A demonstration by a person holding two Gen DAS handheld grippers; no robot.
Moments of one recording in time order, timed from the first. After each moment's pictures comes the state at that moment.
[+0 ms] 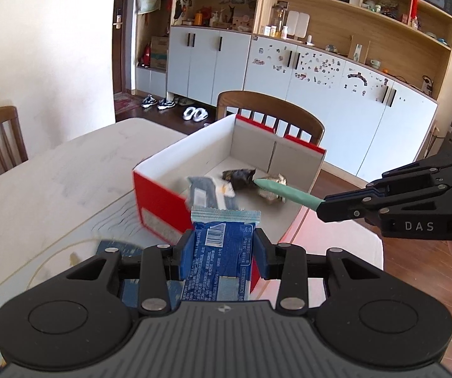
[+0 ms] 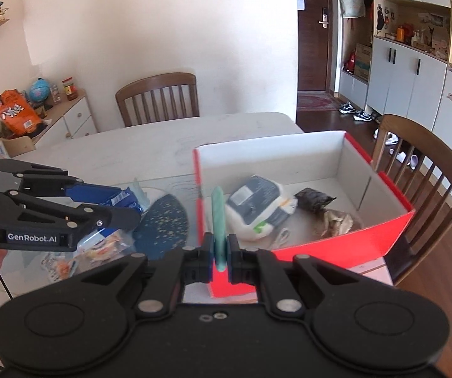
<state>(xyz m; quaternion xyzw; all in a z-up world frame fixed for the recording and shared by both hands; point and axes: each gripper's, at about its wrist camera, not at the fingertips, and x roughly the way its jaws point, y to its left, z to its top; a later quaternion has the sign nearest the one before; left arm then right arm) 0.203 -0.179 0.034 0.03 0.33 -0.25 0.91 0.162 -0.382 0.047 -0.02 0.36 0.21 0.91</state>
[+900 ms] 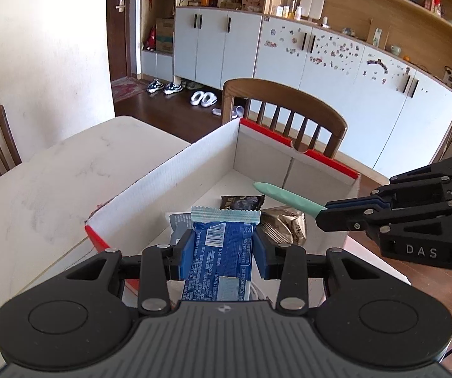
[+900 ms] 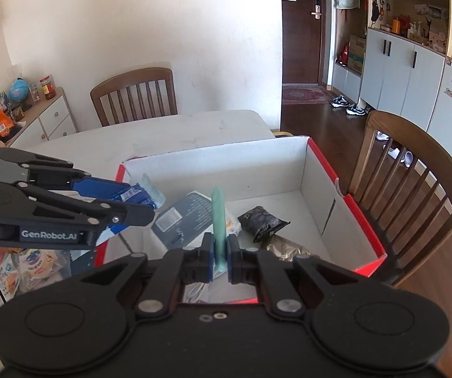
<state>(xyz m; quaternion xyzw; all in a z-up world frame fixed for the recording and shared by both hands) 0.307 -0.259 0.015 0.04 0.37 -0.23 0.90 0.257 -0.432 0.025 -0.03 0.37 0.20 0.90</state>
